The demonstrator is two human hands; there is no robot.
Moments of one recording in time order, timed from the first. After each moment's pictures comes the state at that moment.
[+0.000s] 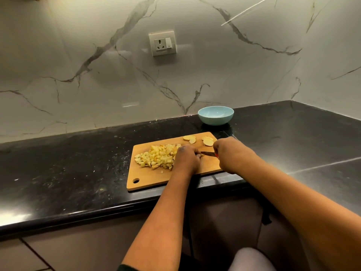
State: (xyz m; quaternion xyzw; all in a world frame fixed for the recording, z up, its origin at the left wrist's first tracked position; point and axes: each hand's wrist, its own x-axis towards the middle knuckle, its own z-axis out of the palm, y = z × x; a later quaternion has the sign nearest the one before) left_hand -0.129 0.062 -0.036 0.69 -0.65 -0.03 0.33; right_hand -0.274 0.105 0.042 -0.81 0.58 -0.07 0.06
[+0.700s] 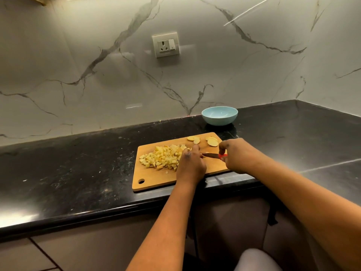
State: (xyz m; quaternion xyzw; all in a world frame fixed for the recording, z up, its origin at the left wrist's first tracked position) left_hand -0.132 0.085 -0.044 0.67 -0.66 0.01 0.35; right_hand -0.281 0.105 0.039 -0.81 0.57 -0.10 0.09
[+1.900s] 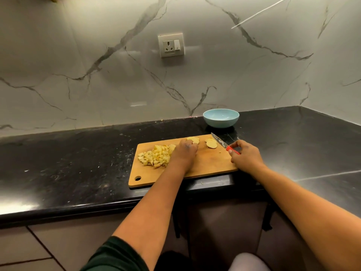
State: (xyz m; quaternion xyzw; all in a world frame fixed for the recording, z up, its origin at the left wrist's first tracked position) left_hand -0.107 0.048 -0.029 0.64 -0.74 0.11 0.17; right_hand -0.316 0.040 -0.021 -0.69 0.59 -0.35 0.24
